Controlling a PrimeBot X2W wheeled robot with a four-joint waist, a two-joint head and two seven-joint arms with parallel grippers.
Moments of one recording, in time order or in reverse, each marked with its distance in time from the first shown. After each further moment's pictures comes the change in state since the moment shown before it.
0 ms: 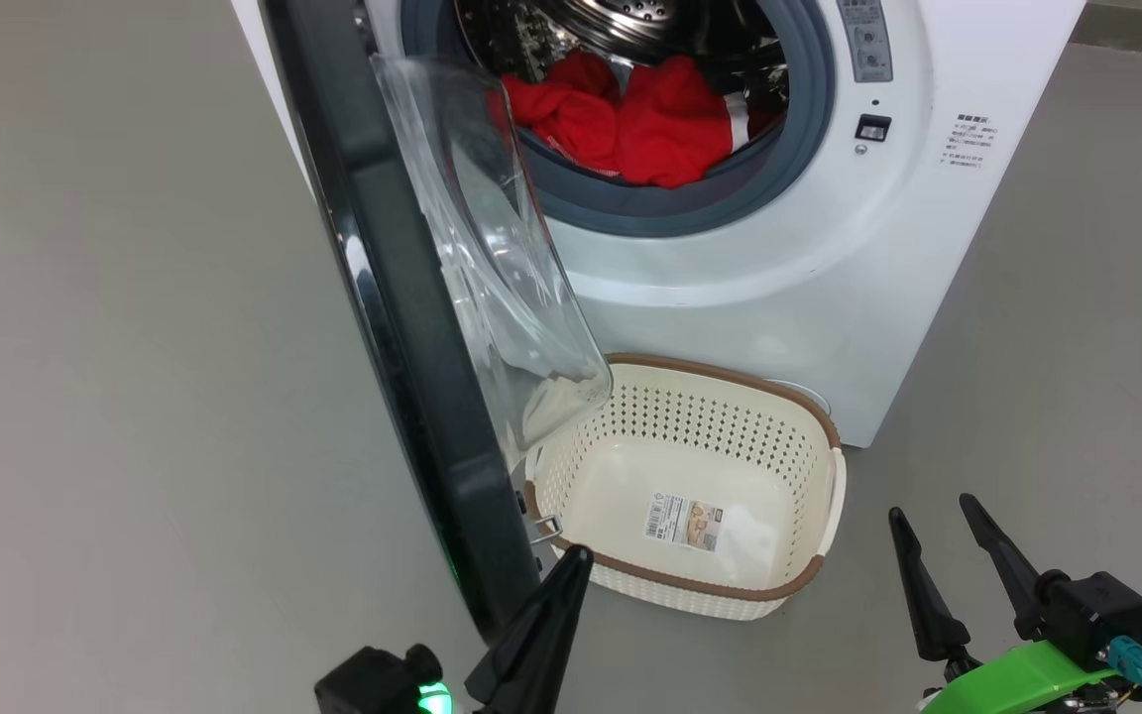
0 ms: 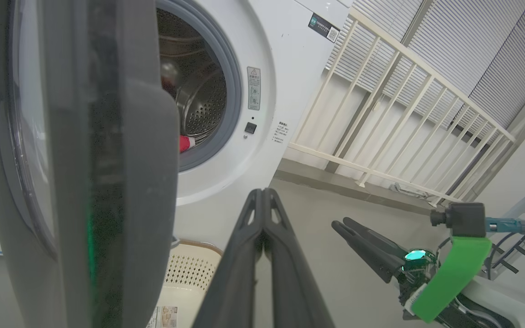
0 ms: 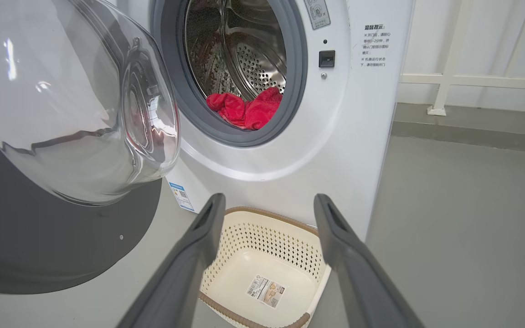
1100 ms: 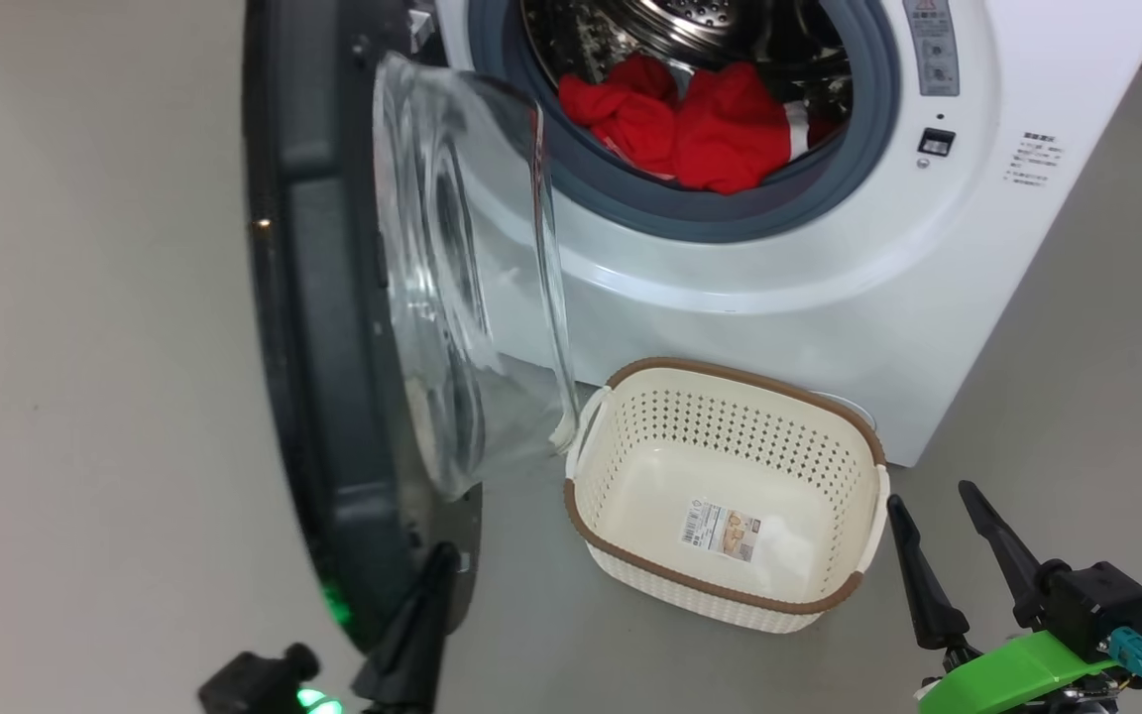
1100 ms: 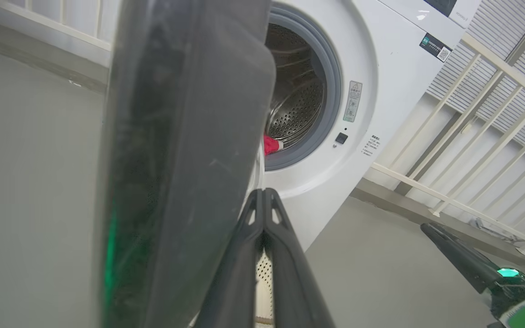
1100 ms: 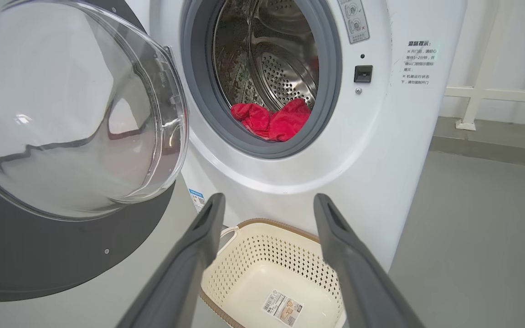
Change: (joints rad) left arm 0.038 -0.012 0.208 0.127 -0.034 -0.007 0.004; right arm -0.014 0.000 0.003 -0.011 0.000 0.000 -0.001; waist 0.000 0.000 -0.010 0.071
